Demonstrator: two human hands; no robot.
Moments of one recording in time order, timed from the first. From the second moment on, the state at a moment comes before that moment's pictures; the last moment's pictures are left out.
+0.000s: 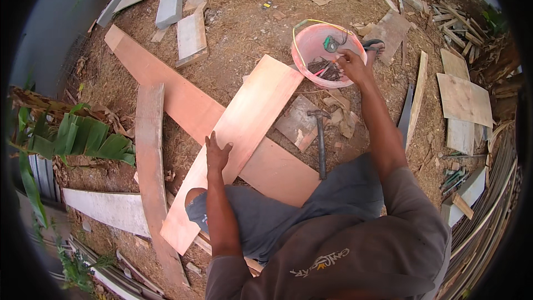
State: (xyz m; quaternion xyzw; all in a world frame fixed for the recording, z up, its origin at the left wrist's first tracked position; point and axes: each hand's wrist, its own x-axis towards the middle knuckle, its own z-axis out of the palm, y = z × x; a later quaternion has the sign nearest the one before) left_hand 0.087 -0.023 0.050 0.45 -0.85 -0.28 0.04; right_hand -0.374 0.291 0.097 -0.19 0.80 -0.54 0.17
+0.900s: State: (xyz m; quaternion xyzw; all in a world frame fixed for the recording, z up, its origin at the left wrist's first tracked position) left_hand 0.178 0.061 -0.046 0.60 0.10 -0.60 0.53; right_hand -0.473 0.237 -0.014 -0.40 0.83 -0.39 0.04
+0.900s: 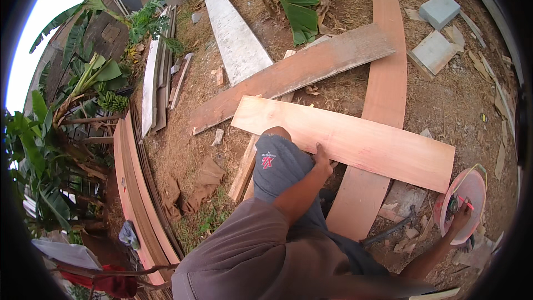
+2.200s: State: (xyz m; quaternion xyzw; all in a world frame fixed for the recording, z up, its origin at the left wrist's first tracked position) left_hand 0.183 -0.220 0.562 0.21 -0.71 -0.21 0.64; right_hand -0.183 0.424 0.072 -0.06 0.71 -0.66 0.24
